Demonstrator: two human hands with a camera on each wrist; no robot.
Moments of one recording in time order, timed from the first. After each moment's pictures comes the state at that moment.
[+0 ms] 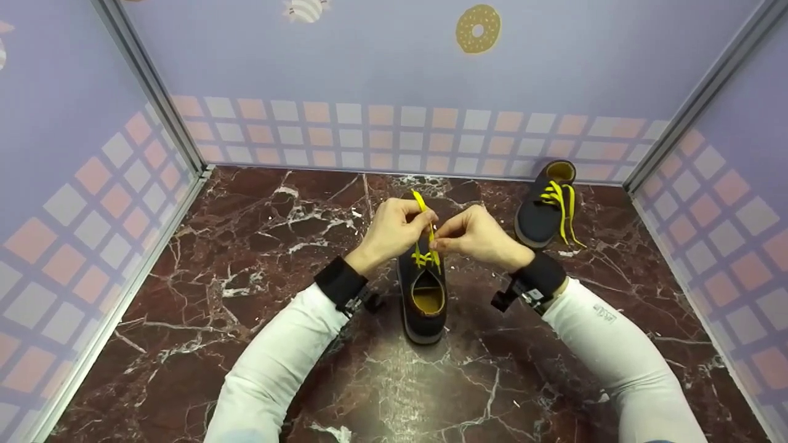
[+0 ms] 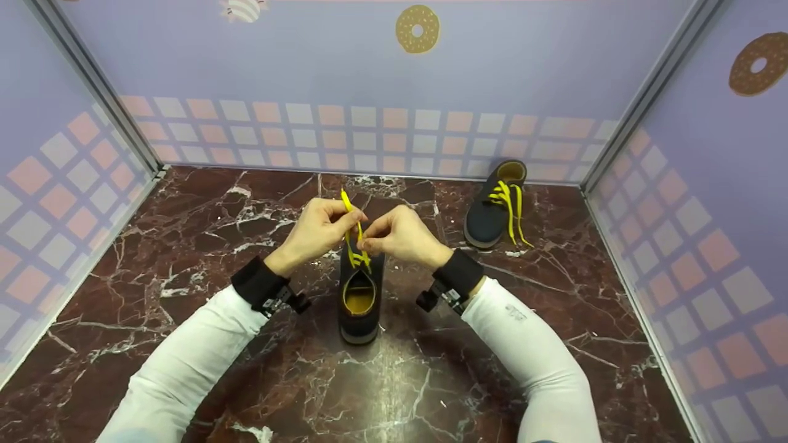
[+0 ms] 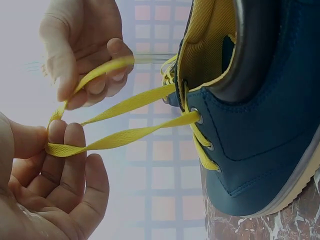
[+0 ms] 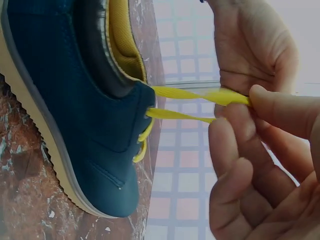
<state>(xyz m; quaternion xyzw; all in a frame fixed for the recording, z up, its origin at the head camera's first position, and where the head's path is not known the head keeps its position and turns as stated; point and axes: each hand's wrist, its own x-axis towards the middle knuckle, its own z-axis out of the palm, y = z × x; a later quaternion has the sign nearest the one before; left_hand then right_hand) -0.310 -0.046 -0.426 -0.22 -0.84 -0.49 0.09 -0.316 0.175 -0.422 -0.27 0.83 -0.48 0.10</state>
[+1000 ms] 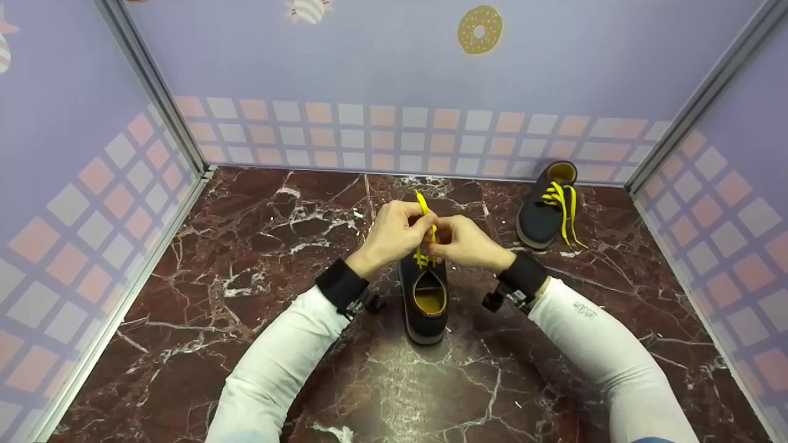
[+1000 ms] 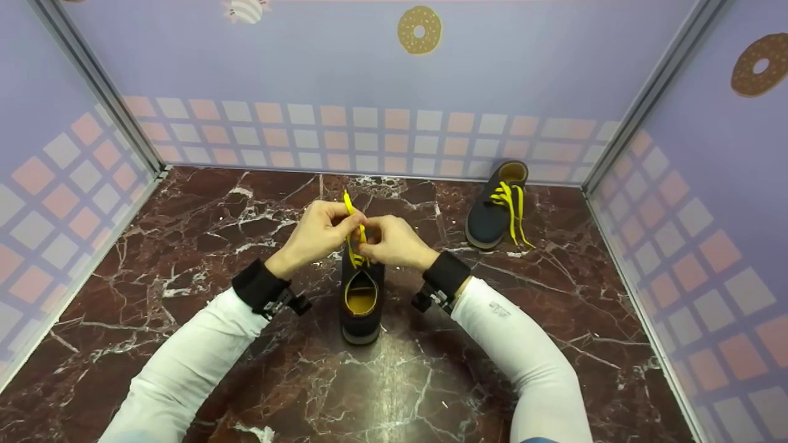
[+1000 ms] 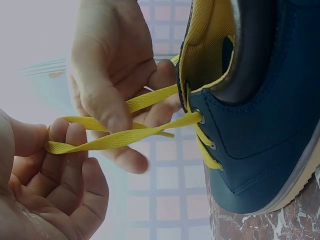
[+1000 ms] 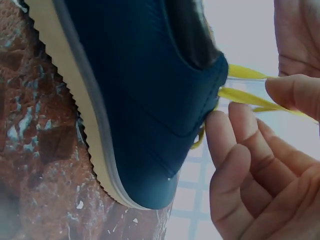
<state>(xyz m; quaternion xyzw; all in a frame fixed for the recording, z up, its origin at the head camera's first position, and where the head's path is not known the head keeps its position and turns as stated) -0.306 -0.046 -0.426 -0.23 -0.84 -0.48 0.10 -0.332 0.161 -0.453 -0.30 0.83 -0.45 0.12</state>
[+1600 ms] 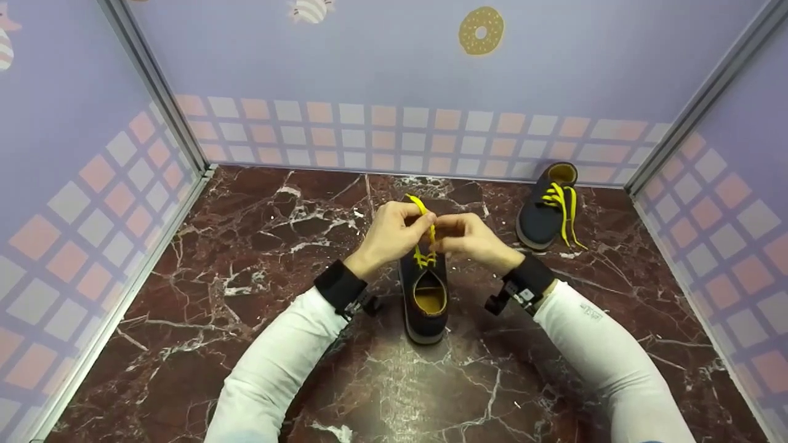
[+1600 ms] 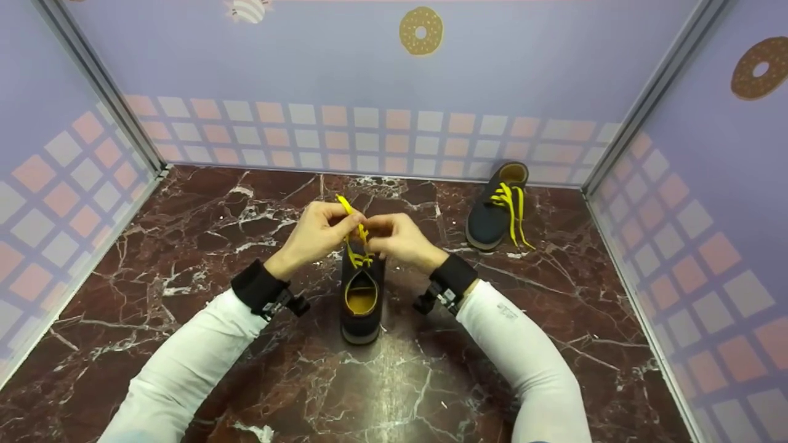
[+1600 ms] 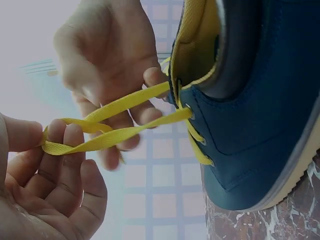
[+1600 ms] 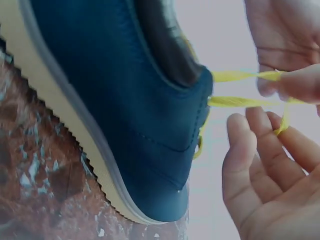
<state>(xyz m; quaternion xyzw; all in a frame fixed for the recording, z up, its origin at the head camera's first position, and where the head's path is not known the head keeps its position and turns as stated) -0.307 -0.051 -0.432 -0.23 -0.83 -0.50 0.09 -0.329 0.172 -0.451 -0.24 0.74 -0.60 0.16</state>
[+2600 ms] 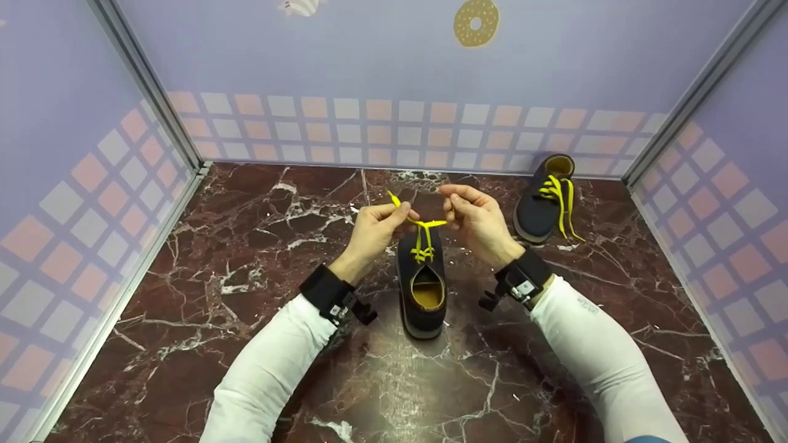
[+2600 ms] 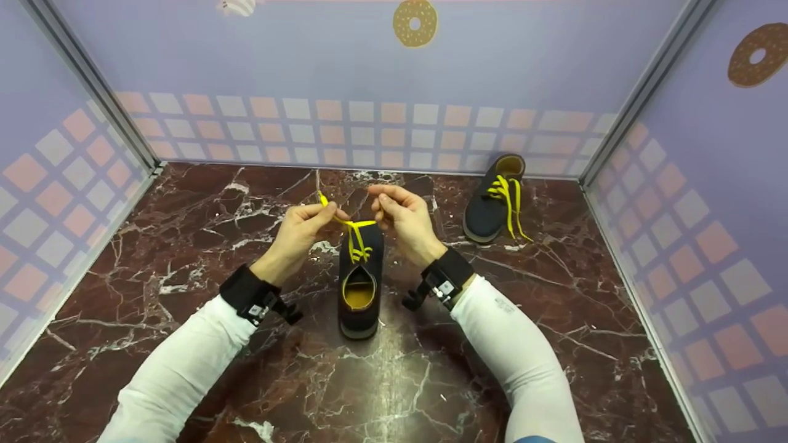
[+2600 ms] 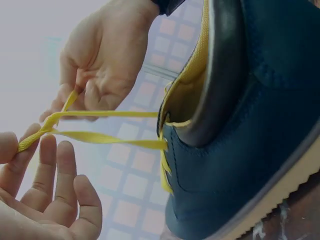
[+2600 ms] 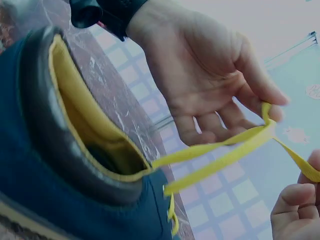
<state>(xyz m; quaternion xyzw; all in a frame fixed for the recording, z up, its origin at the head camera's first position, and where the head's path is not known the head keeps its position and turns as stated) -0.306 -0.061 -0.455 -0.10 -0.67 -0.74 0.00 -0.325 0.162 -0.440 -0.10 0.54 -0.84 0.07</state>
